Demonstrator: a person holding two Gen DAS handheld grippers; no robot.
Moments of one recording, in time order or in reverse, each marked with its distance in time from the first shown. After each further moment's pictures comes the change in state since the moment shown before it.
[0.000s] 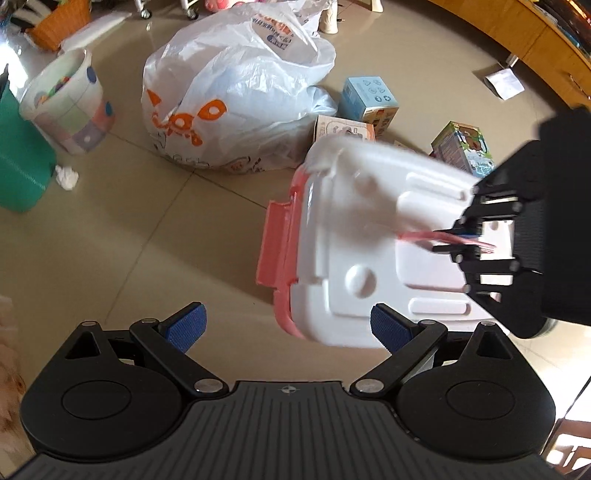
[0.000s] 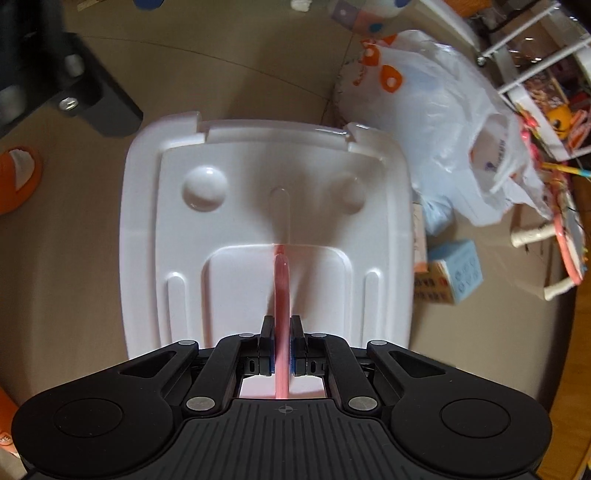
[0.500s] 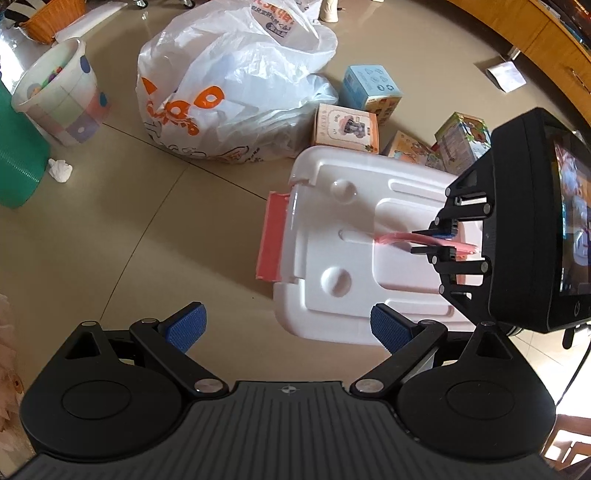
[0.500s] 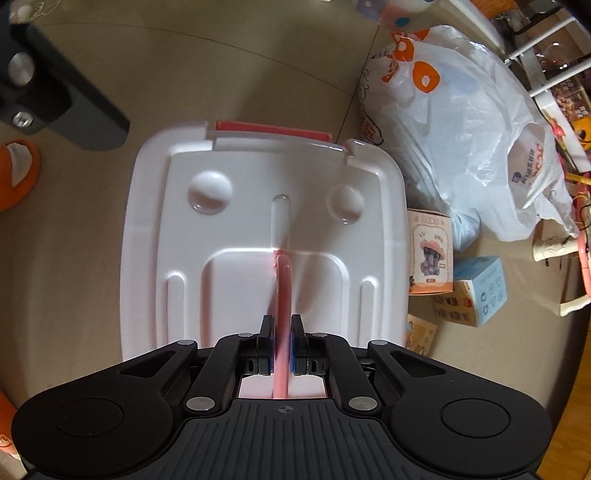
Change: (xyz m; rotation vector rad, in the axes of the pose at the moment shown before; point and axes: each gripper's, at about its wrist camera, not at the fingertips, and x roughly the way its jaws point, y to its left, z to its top) left arm 0.012 0.001 0.003 -0.002 0.039 -0.020; right arm 0.021 0.007 0.012 -0.034 0.016 0.030
